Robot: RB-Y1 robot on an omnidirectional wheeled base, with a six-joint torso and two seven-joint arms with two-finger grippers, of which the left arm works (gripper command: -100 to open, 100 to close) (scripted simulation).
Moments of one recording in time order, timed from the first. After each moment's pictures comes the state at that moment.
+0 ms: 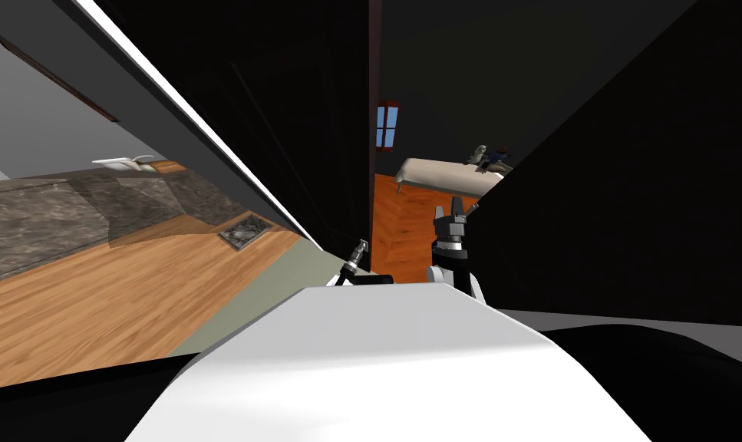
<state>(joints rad) 0.08 0.05 -0.39 -0.92 -0.11 -0.75 0.10</state>
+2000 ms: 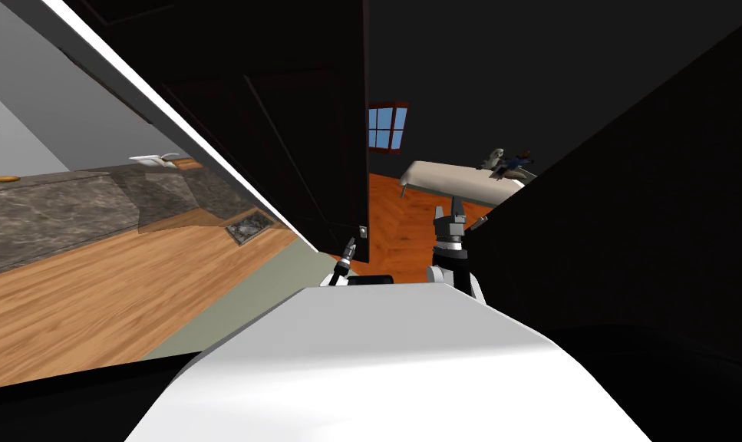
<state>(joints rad) 0.07 0.07 -0.27 -0.91 -0.06 -0.74 0.07</state>
